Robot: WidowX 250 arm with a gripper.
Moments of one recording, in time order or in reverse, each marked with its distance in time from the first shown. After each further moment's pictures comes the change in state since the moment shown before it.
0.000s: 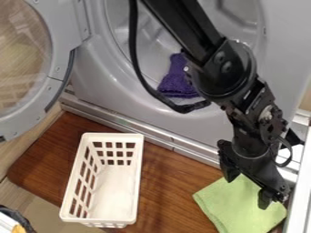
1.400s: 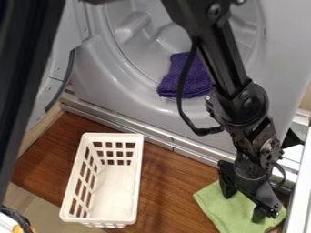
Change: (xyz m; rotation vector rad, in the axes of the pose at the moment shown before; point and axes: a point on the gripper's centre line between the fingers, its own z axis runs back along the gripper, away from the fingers) arm -0.006 0.008 -0.064 0.036 0.059 0.022
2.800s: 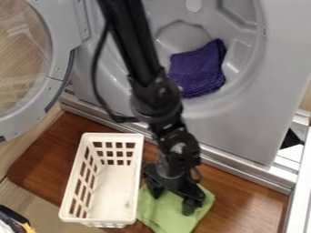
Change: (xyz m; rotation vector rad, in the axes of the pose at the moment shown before) arm -0.093 0.091 0.022 0.155 0.096 0.345
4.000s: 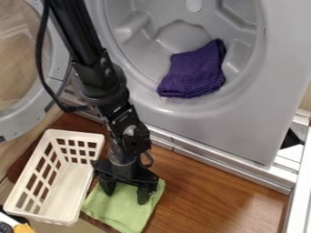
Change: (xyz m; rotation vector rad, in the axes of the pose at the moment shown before) arm -0.022 0.071 0.001 0.073 0.080 0.272
